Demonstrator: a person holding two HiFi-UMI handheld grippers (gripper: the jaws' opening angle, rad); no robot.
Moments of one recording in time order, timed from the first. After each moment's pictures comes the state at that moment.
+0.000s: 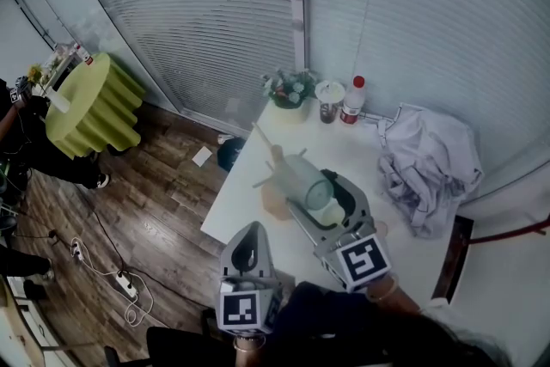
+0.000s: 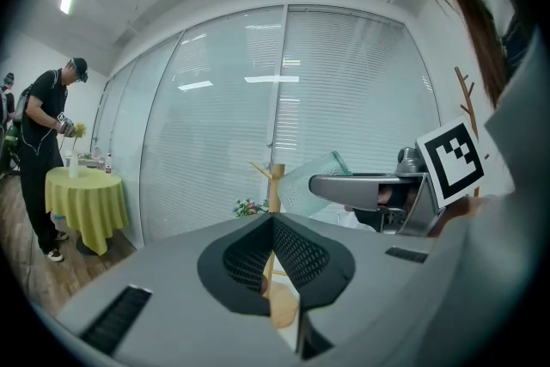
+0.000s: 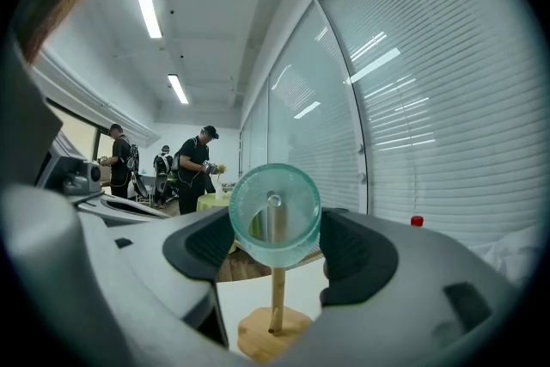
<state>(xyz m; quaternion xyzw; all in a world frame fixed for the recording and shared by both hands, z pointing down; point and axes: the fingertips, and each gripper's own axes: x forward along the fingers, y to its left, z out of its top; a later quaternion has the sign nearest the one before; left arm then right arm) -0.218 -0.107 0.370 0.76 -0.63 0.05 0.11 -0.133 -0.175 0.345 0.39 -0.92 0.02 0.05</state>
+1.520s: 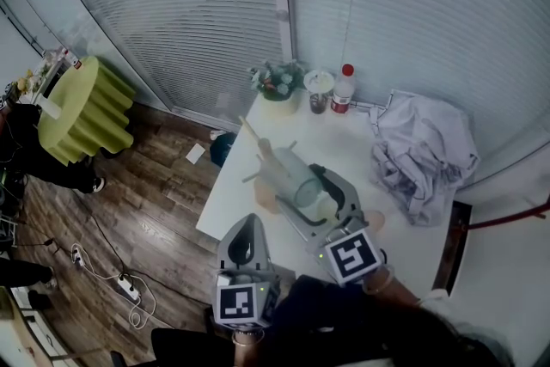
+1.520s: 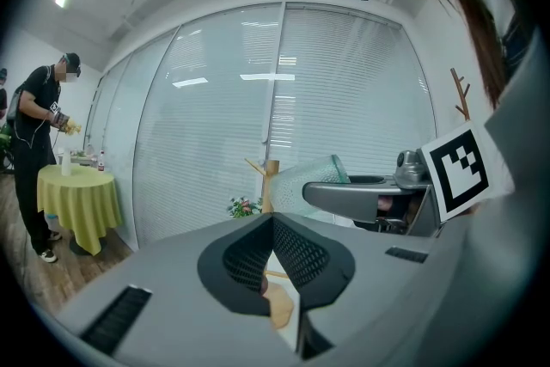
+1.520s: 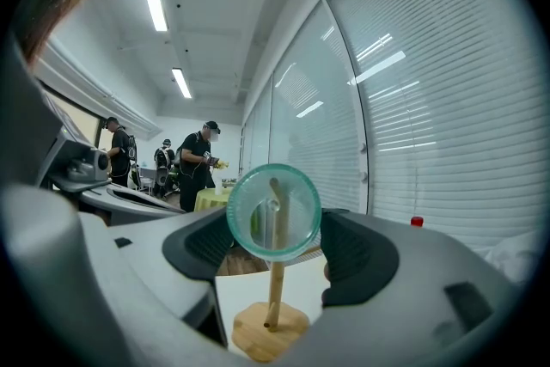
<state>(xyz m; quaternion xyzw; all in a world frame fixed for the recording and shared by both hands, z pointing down) -0.211 -0.115 0.376 0.78 -0.62 0.06 0.11 -0.137 -0.172 0.356 0.39 -0.92 0.01 0.06</state>
